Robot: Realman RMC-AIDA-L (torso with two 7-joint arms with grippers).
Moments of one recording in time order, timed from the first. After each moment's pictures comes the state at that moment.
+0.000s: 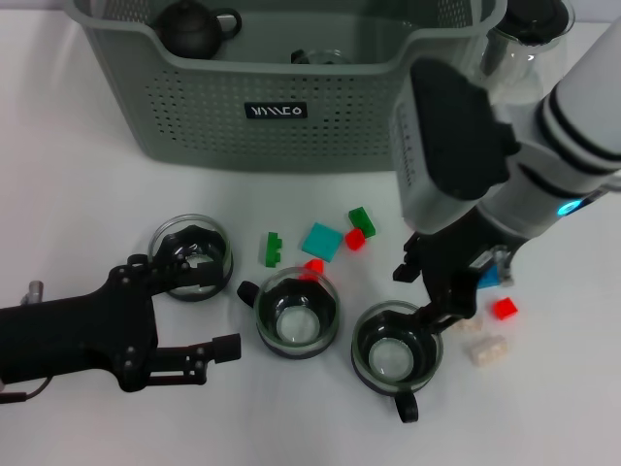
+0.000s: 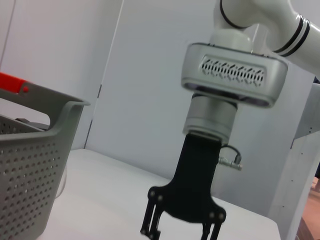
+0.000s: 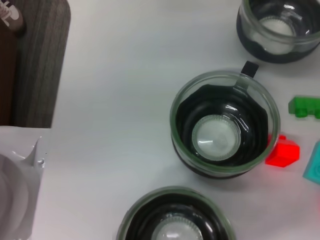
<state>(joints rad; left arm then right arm) -0.30 -2.12 0.48 0.63 2.13 1.96 -1.12 0.75 2.11 -1.63 -1.21 -2.45 -1.61 2.05</state>
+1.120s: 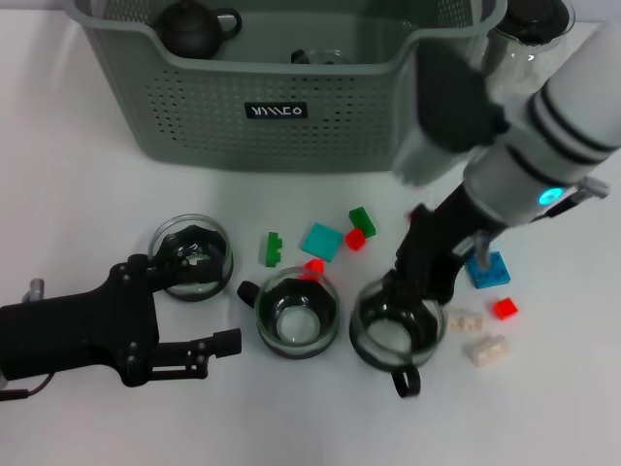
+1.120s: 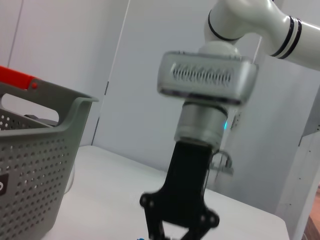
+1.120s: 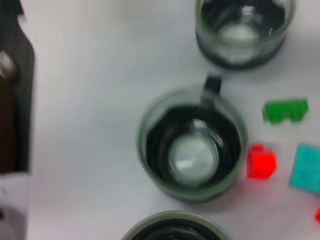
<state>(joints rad) -0.30 -2.12 0.48 0.63 2.13 1.93 -1.12 0.82 2.10 -1.56 -1.00 -2.37 -1.52 2.08</state>
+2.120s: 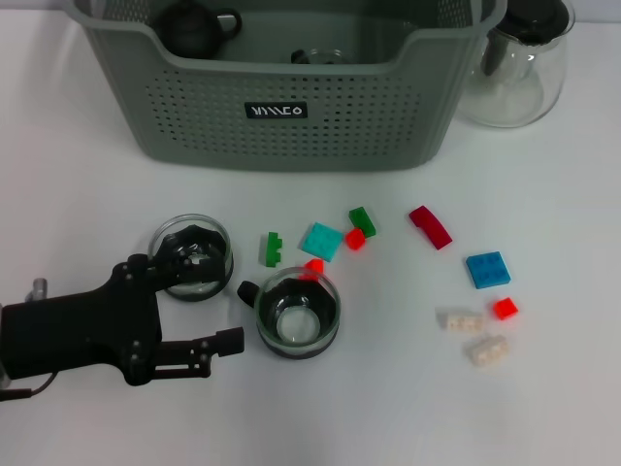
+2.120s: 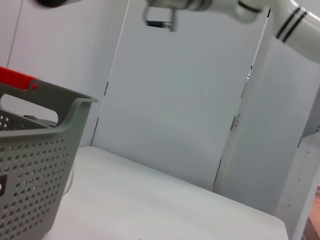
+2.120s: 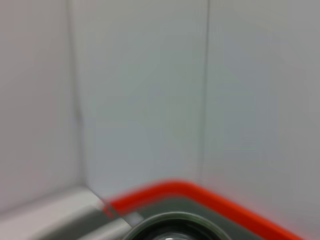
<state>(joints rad) -0.30 -2.13 0.48 0.63 2.13 1.93 -1.12 0.80 2.10 -1.12 -1.28 -2.15 -1.06 2.28</state>
